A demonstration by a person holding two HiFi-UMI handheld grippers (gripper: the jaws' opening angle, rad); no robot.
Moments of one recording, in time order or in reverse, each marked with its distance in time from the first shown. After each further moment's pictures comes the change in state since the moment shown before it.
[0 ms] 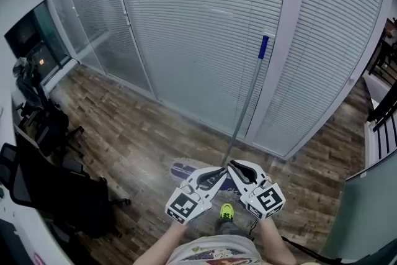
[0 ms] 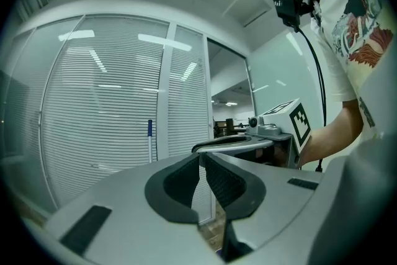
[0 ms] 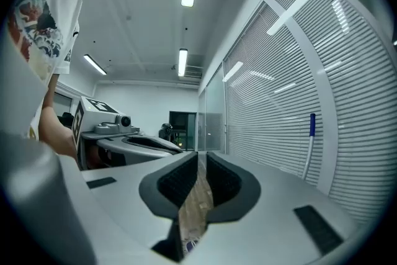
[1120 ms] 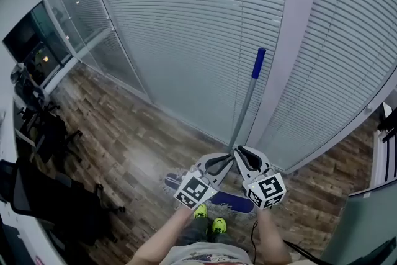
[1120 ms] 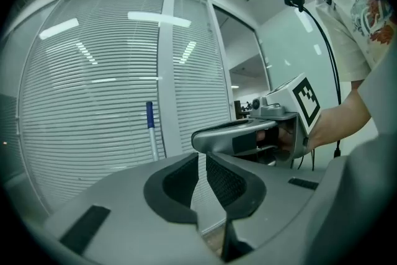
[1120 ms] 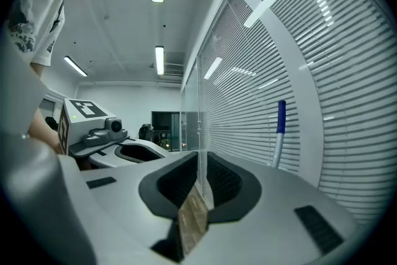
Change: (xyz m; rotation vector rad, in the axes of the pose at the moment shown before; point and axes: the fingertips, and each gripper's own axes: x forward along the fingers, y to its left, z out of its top) left arm 0.275 0.163 -0.035 0.072 0.142 0.011; right arm 0.088 -0.307 -0.031 0.067 0.011 -0.114
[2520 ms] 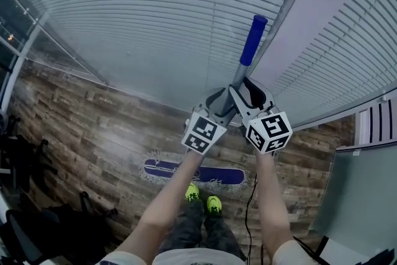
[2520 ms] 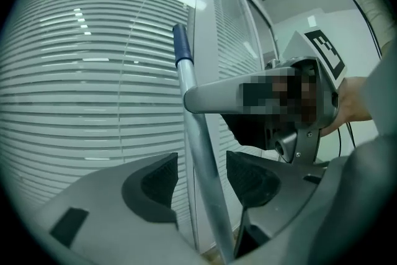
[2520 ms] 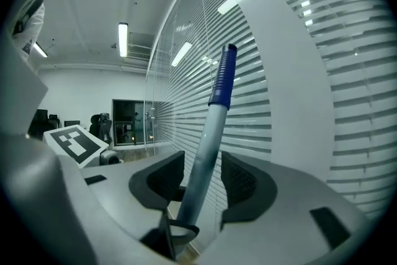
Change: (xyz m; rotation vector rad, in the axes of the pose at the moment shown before) left arm 0.272 0.200 -0.104 -0.067 0.017 -0.126; right arm 0.183 -0.267 -0.064 0.017 0.060 -0.310
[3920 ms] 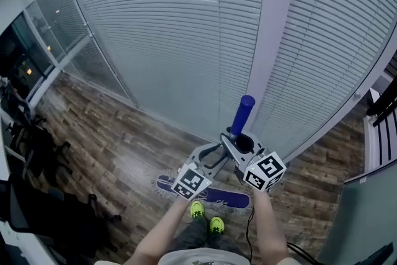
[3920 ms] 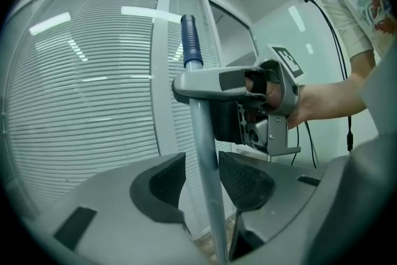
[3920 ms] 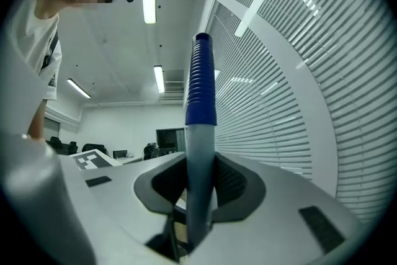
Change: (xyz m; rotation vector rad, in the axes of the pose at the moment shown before) left arm -0.197 -0.233 0.063 0.099 -0.009 0.047; right arm -0.244 0.169 0.088 0.105 -0.183 0.381
